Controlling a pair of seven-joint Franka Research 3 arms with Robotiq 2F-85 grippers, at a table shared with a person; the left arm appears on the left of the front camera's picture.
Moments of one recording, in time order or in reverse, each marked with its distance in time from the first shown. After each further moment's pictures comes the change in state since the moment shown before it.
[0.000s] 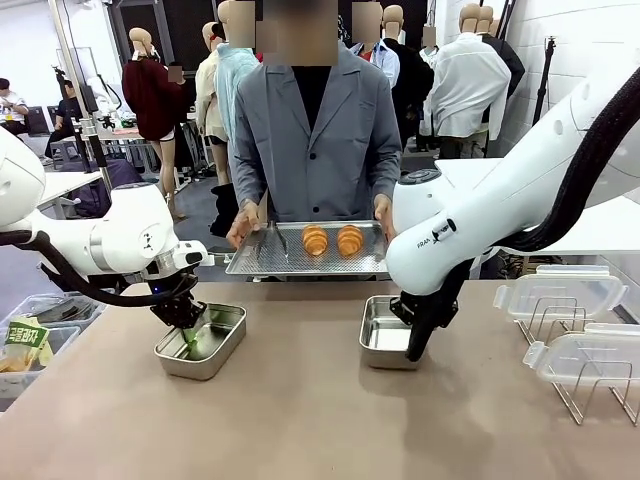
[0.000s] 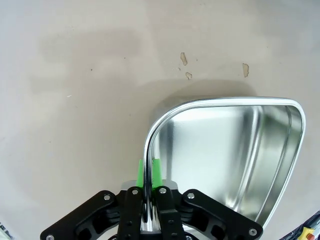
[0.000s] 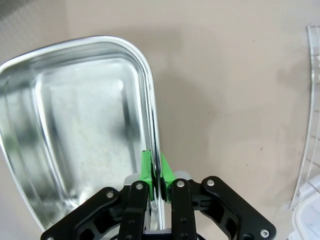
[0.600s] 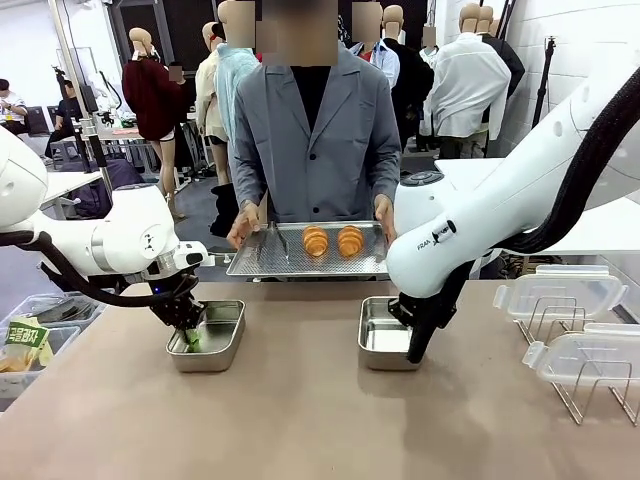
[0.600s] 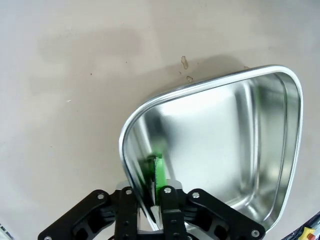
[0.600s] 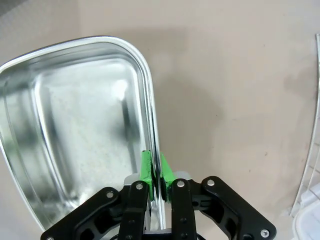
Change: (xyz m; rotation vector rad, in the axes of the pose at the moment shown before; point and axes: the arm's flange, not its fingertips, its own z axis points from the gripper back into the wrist) left arm 0.003 0.001 -0.002 0.002 0.000 -0.003; right arm -0.002 0.001 -0.002 0.026 -0.006 0.038
